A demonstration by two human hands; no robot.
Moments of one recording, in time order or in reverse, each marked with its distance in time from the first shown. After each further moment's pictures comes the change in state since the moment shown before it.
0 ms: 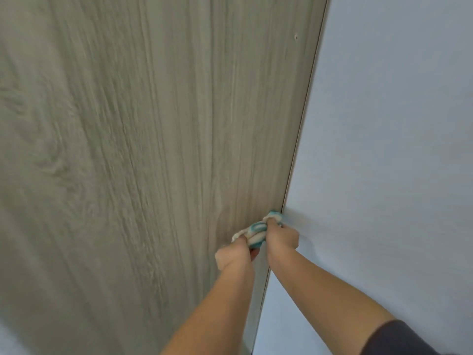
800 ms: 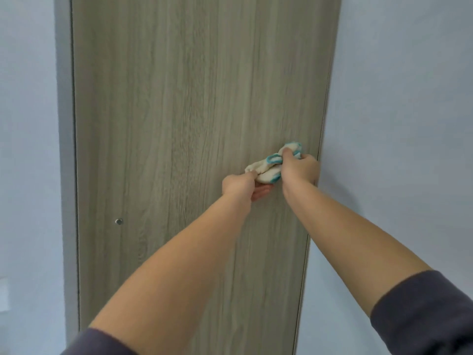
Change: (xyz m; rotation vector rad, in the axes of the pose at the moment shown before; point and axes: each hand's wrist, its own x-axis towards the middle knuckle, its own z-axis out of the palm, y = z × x) left_hand -0.272 0.302 0.137 0.087 -0.418 0.618; right_hand -0.134 -0.421 -0.008 0.292 -0.150 -0.669
